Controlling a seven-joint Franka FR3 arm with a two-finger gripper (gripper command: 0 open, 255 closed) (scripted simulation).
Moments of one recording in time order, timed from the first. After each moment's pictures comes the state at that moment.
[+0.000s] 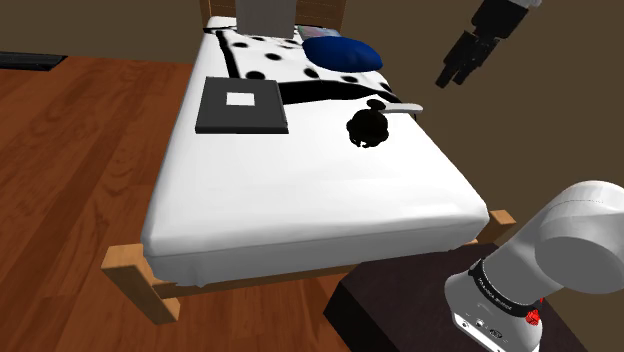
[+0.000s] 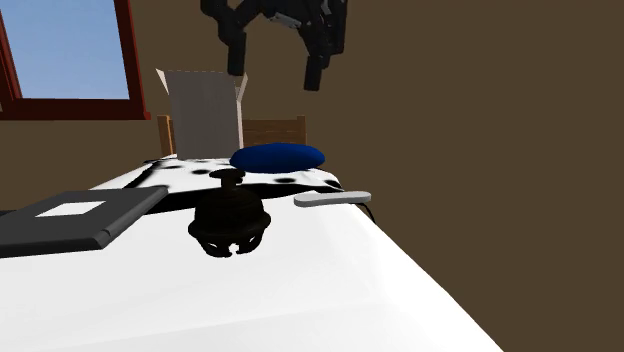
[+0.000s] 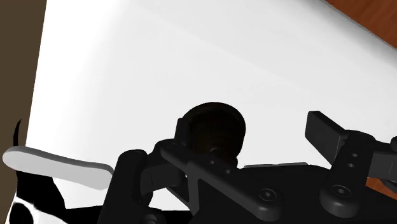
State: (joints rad) arm 0.00 -0.76 -0.17 -2.37 -0.01 1.73 -0.12
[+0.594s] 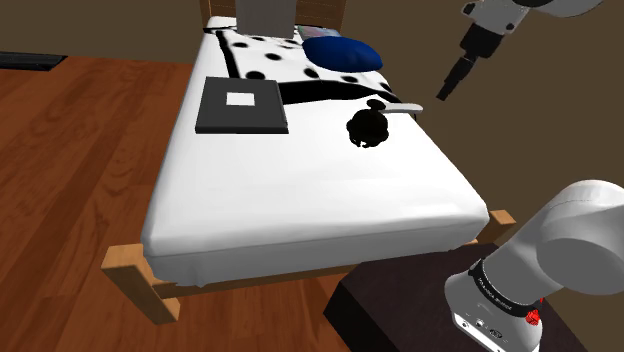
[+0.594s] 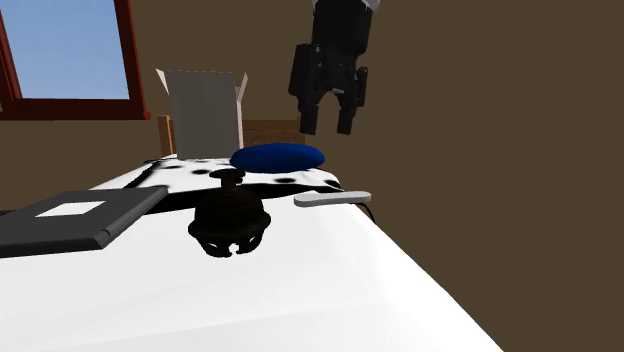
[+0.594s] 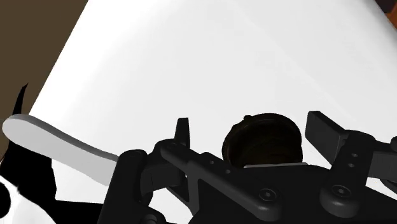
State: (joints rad) arm 0.03 -0.57 -0.40 -2.35 -0.11 1.87 -0.52
